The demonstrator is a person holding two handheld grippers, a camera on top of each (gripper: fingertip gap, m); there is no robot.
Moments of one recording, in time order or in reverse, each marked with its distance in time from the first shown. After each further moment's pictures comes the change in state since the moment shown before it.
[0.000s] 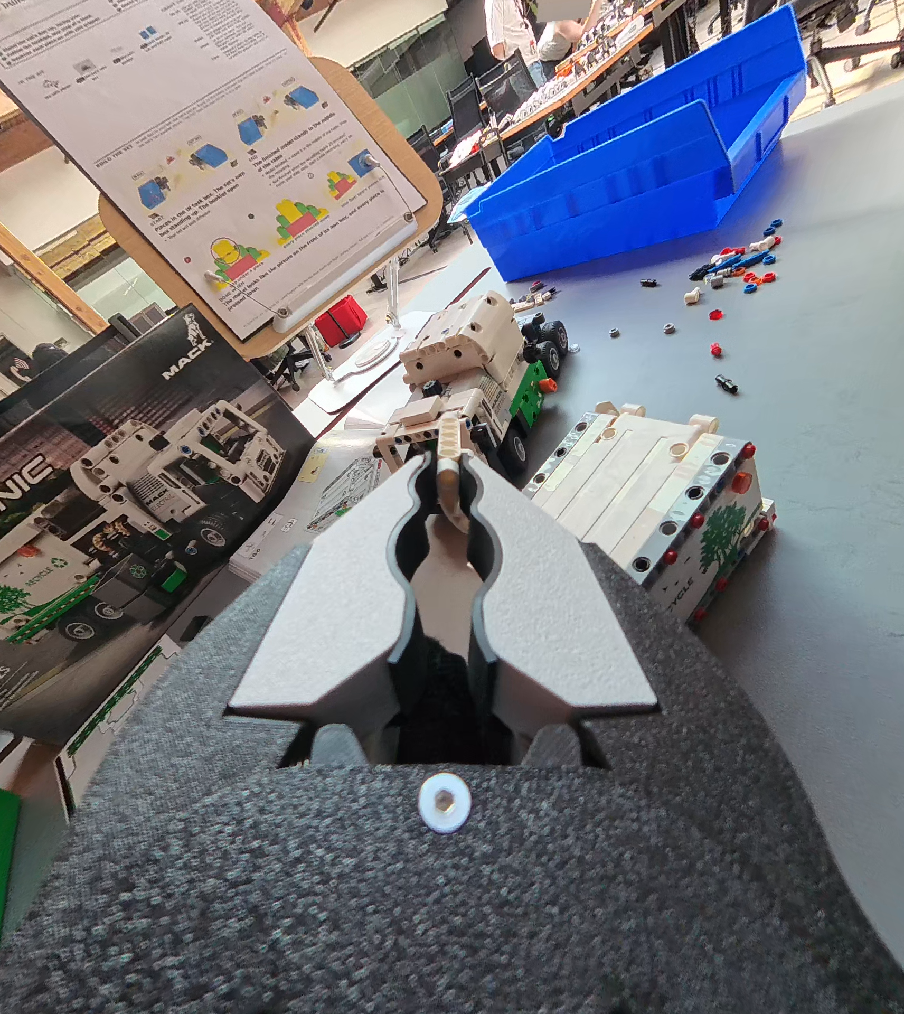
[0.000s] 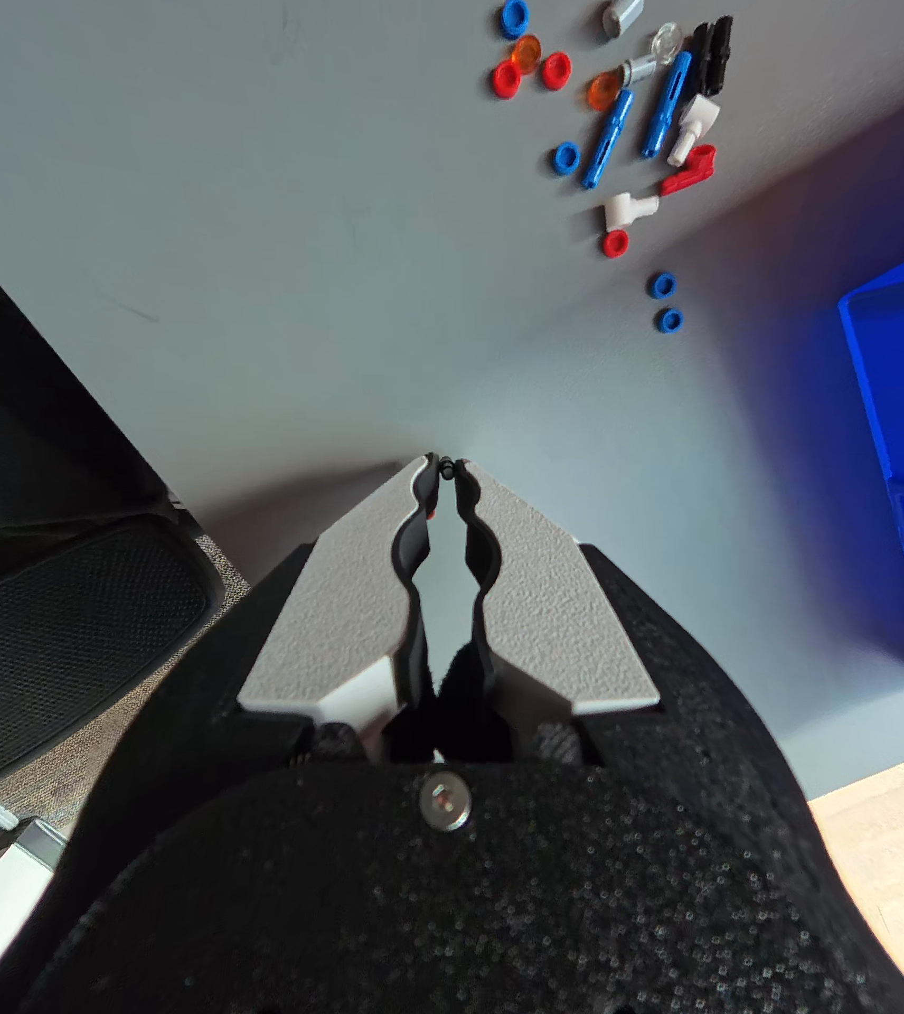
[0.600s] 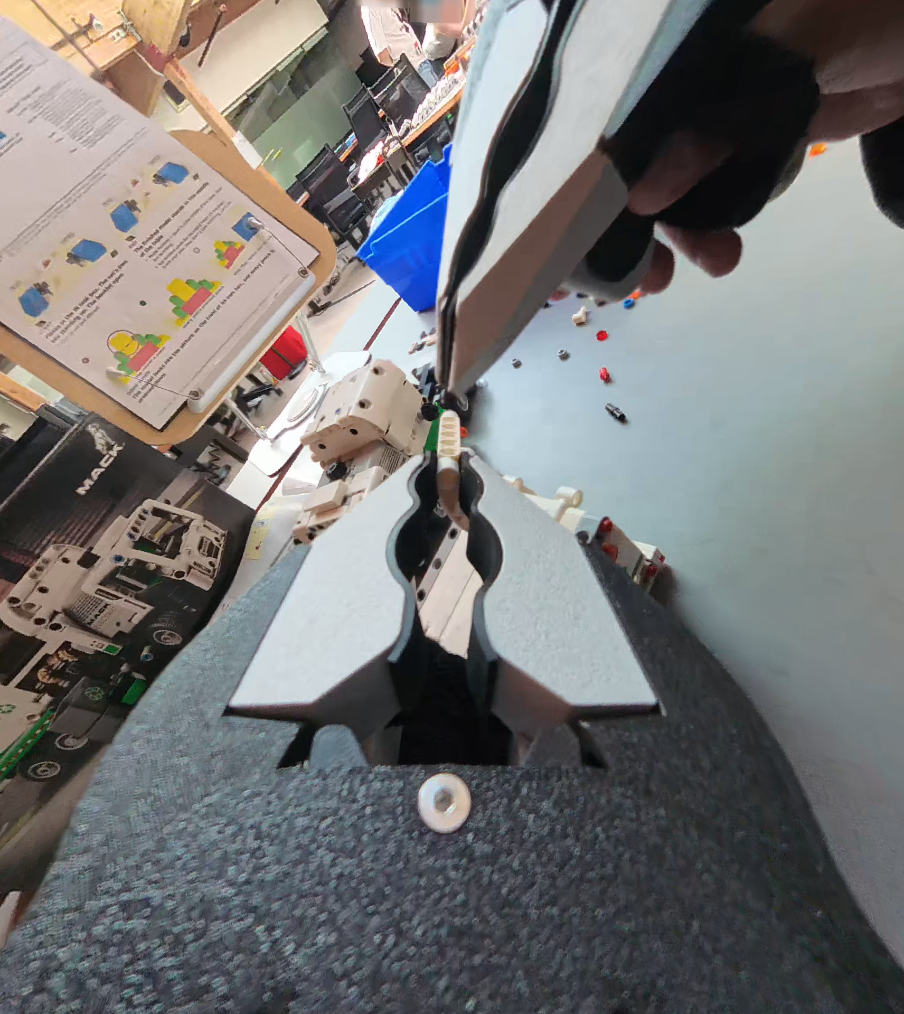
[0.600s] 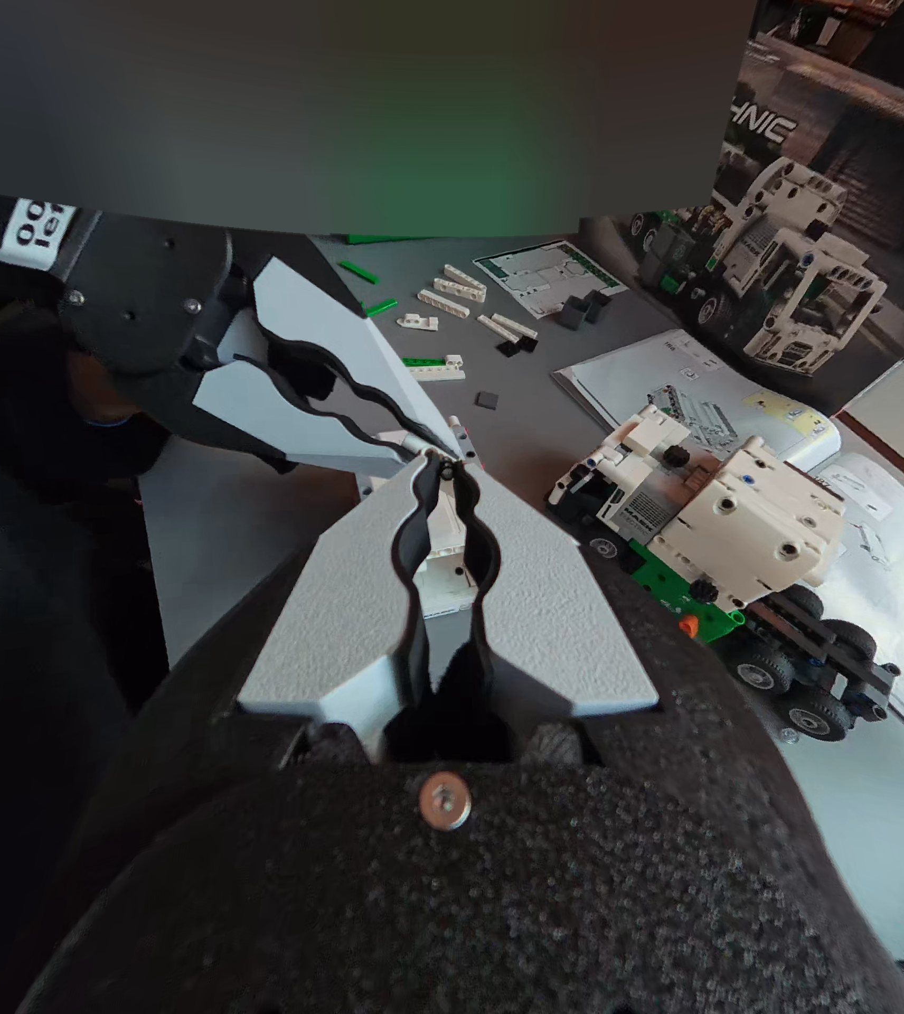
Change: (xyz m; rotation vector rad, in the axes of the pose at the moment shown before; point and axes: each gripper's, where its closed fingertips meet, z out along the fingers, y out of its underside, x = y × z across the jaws) left arm 0.055 -0.033 0.019 -0.001 0.145 0.156; right arm -0.120 -0.318 -0.044 0.891 0.040 -0.120
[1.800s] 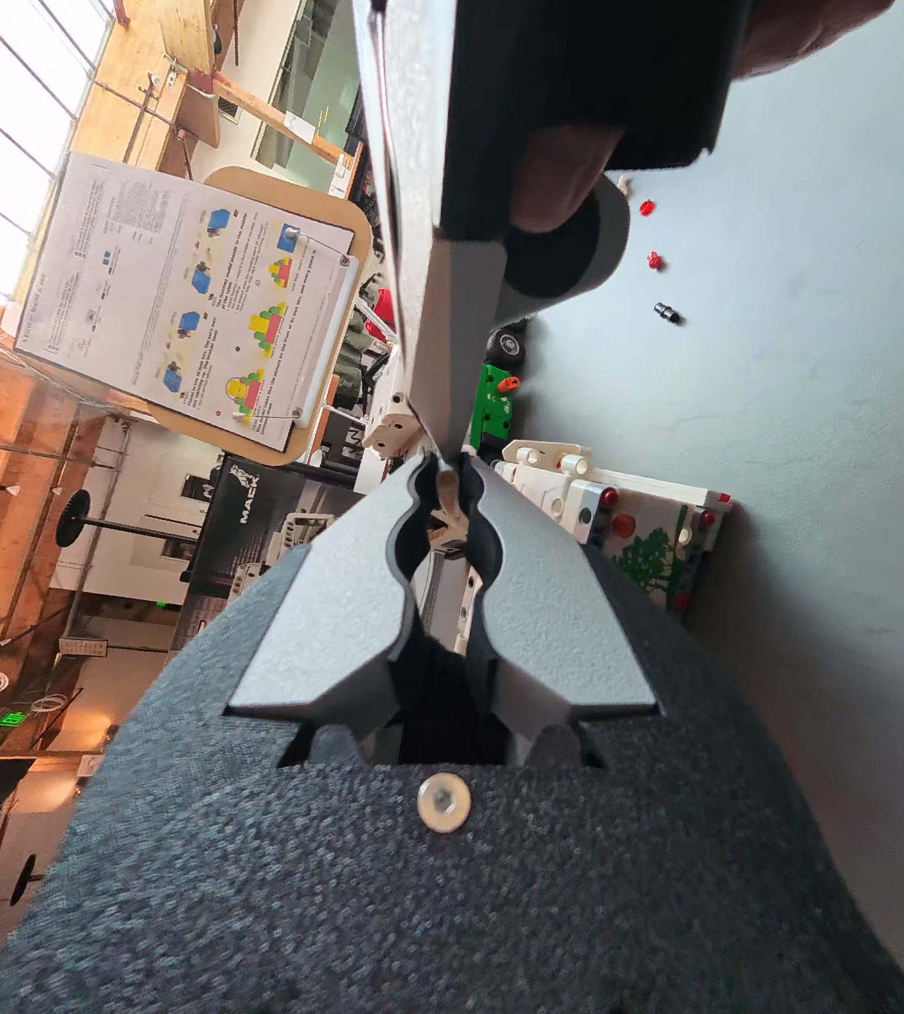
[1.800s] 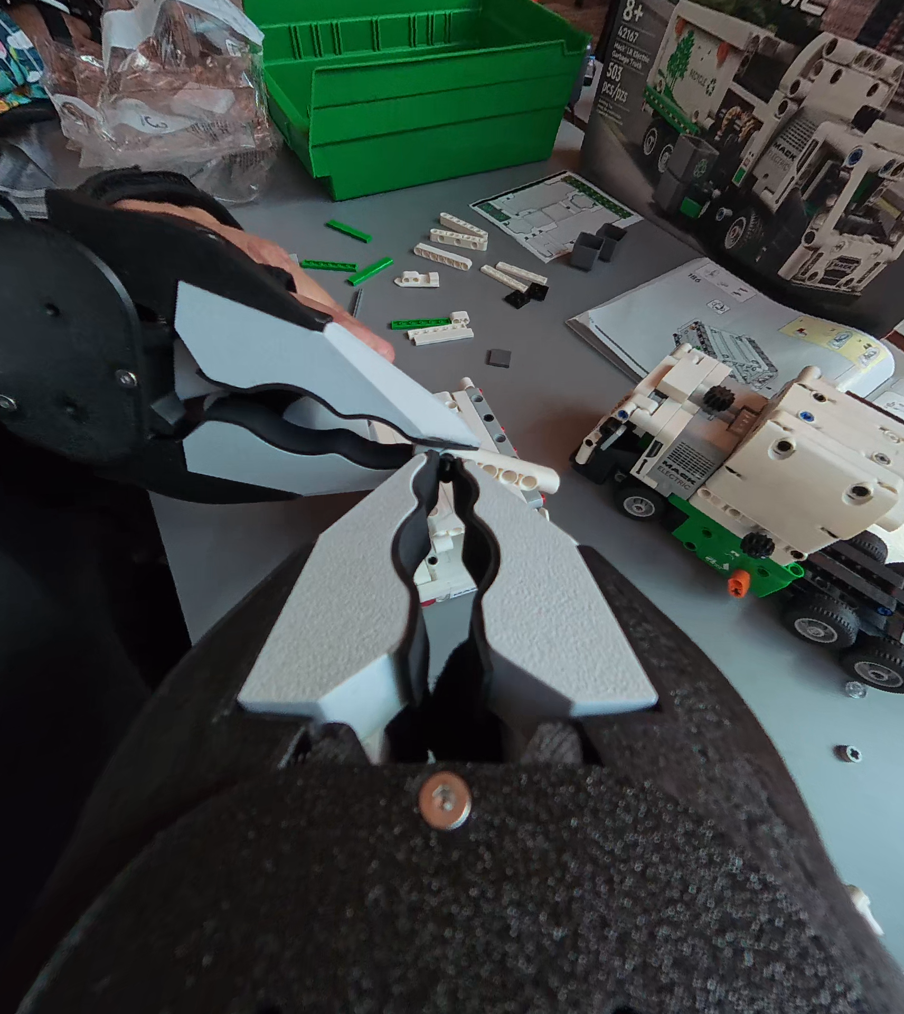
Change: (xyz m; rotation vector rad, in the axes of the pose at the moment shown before) left arm 0.006 0.001 0.005 -0.168 -0.150 0.402; right arm -0.008 0.018 0.008 -0.073 0.017 0.094
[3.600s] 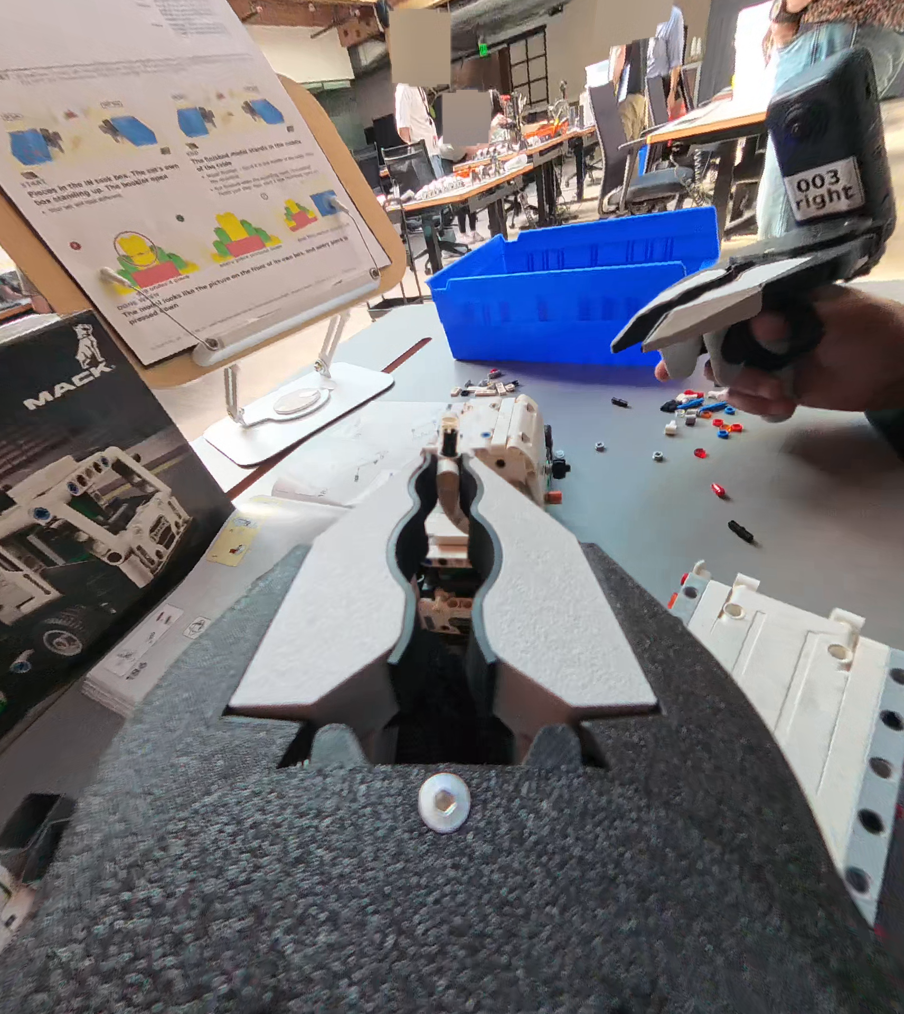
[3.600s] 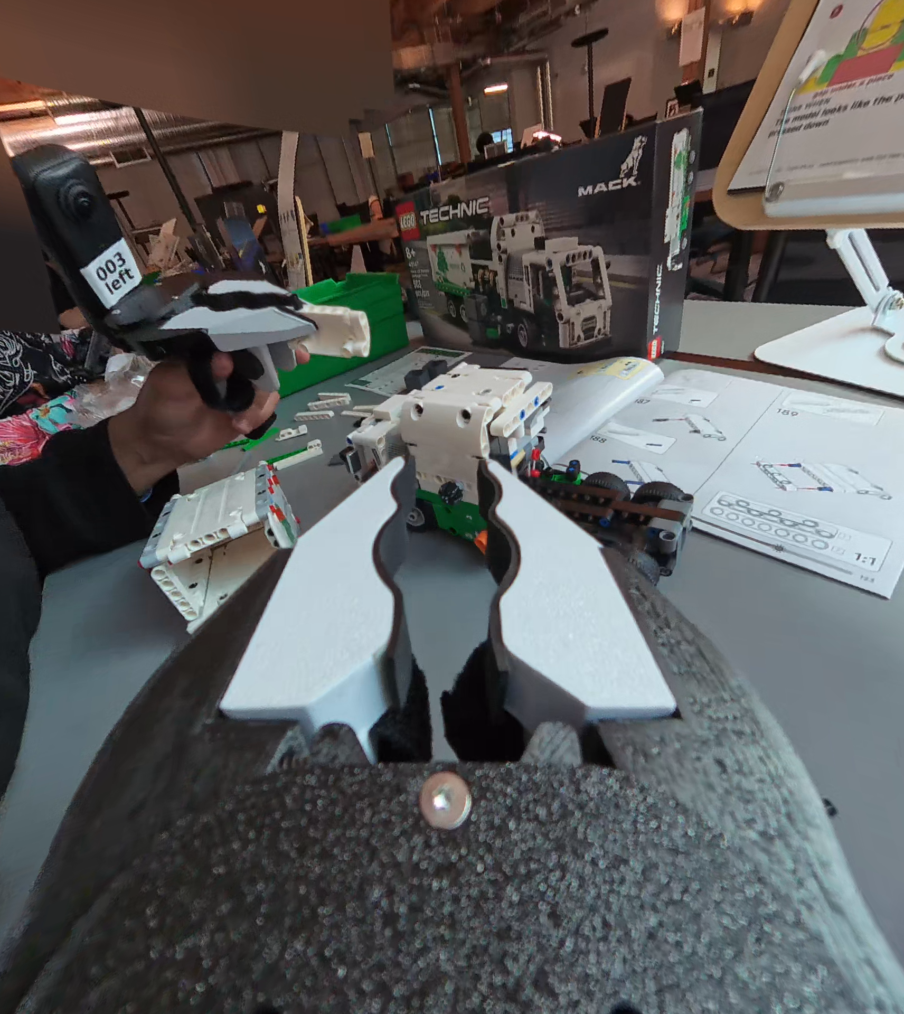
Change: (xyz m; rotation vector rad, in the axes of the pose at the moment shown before) left arm -0.086 0.056 0.062 0.288 0.230 -0.807; right arm 0.155 0.036 -0.053 0.424 0.023 0.293
